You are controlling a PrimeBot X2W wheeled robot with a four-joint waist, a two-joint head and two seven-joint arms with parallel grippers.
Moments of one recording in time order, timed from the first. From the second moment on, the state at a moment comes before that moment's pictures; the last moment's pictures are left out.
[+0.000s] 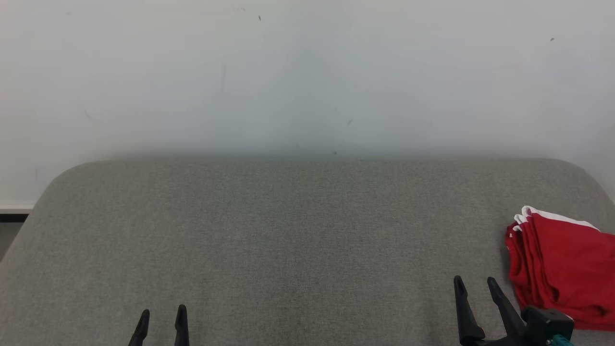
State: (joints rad) left arm 0.08 0.07 -0.02 0.22 -0.31 -0.13 -0.26; right arm 0.02 -0.05 -0.01 0.25 0.25 0.13 -0.15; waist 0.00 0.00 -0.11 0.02
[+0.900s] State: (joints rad) left arm 0.10 0.07 -0.03 0.27 -0.32 -0.13 -0.26; right arm 0.04 -0.05 -0.01 0.29 0.25 0.13 -0.14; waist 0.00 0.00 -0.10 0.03
